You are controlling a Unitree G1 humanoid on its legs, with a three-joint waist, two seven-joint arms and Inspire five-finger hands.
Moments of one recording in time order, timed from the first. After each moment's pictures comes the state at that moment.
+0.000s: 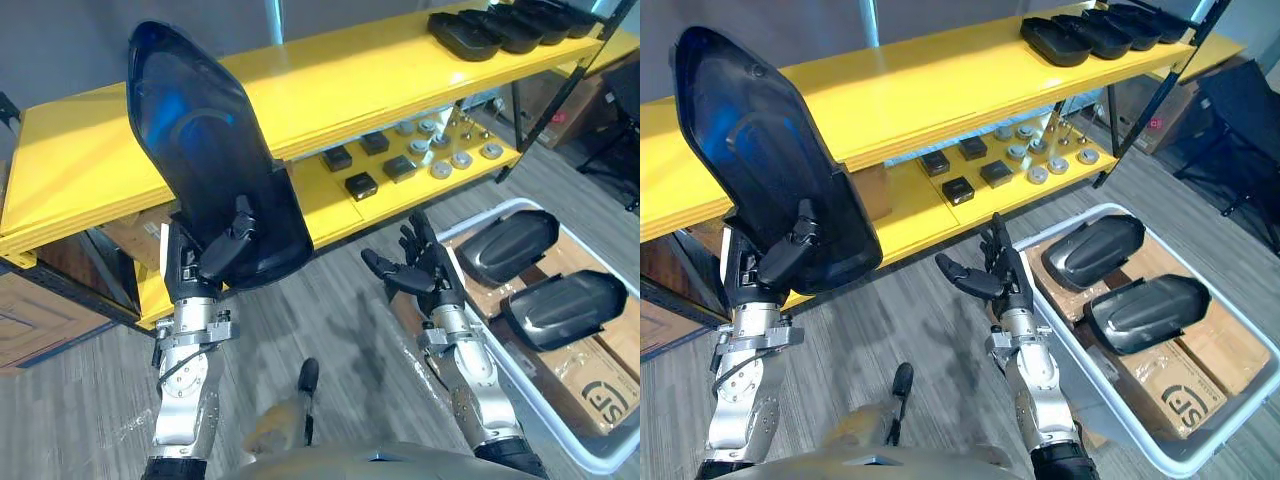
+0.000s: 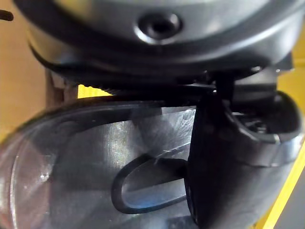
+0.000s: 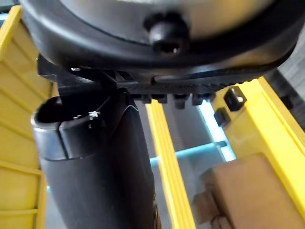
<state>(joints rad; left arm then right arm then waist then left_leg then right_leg) 0.20 0.13 -0.02 -0.20 -0.28 -0.34 0.10 0.10 -0.16 0.12 0.06 0.32 -0.21 0.03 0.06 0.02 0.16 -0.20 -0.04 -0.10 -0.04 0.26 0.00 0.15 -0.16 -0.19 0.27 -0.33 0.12</state>
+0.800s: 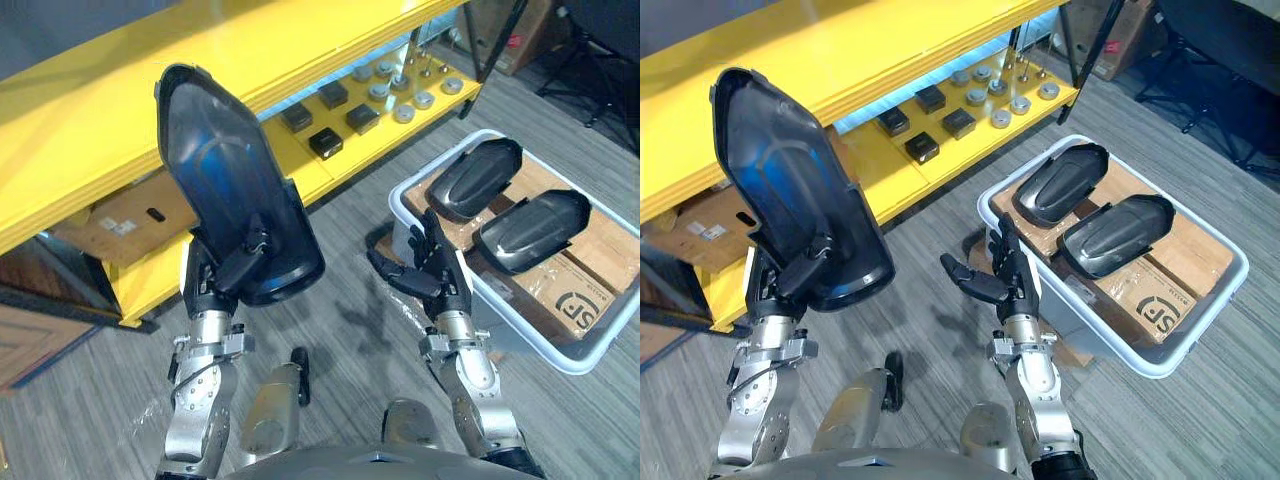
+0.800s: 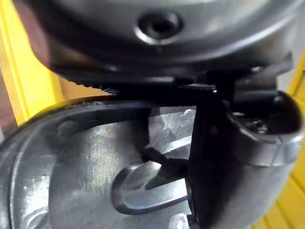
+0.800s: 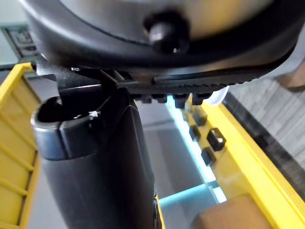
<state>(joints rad) 0.27 0.13 -0.10 -0.22 -0.31 -0.30 0.17 0.15 -0.15 0.13 0.03 0.28 -0.28 -0.04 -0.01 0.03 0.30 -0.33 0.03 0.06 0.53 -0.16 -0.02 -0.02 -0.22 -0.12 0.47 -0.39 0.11</state>
